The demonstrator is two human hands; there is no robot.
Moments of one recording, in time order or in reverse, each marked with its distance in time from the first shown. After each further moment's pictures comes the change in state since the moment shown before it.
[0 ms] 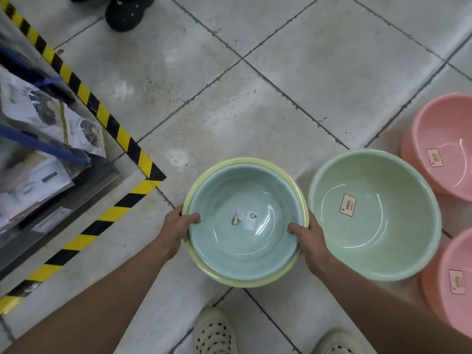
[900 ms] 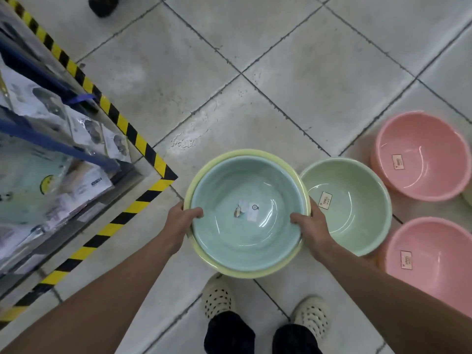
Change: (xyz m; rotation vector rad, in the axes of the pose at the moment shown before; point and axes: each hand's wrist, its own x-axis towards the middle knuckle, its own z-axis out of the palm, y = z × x) left_hand -0.127 0.096 -0.027 0.003 -0.015 -0.039; right_hand -0.112 -0.115 -0.033 -0.077 -0.020 -0.007
